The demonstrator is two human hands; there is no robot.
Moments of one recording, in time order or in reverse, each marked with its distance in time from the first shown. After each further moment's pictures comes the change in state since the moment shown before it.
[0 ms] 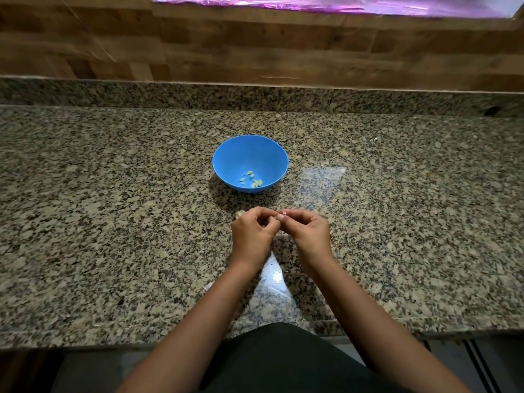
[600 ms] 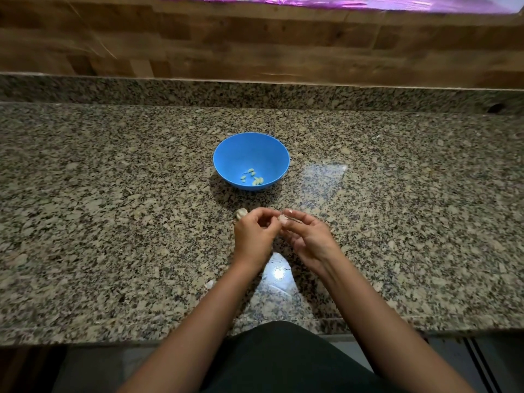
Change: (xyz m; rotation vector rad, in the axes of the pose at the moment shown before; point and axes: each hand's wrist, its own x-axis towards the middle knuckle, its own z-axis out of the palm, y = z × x) left_hand -0.005 0.000 0.000 -0.059 -0.050 -0.057; right_hand 0.003 -0.006 -0.010 0.373 -0.093 0.365
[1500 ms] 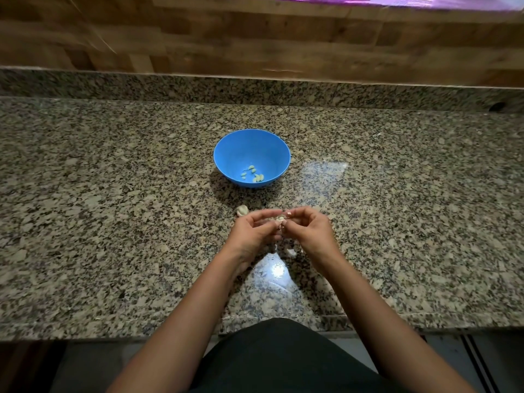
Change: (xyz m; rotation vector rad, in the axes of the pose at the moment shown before) left_hand 0.012 -0.012 -0.010 -0.560 -0.313 -0.428; right_hand 0.001 0.005 -0.009 -0.617 0.026 -0.266
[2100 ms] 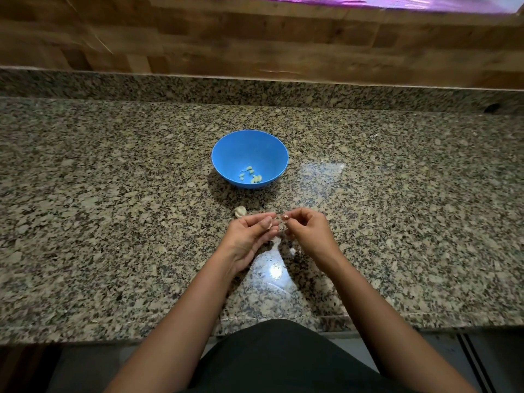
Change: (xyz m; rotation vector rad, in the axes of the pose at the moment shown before) left_hand 0.002 0.002 -0.003 -0.292 0.017 -0.085; right_hand 0.001 -0.006 -0.002 -0.249 0.025 -0.019
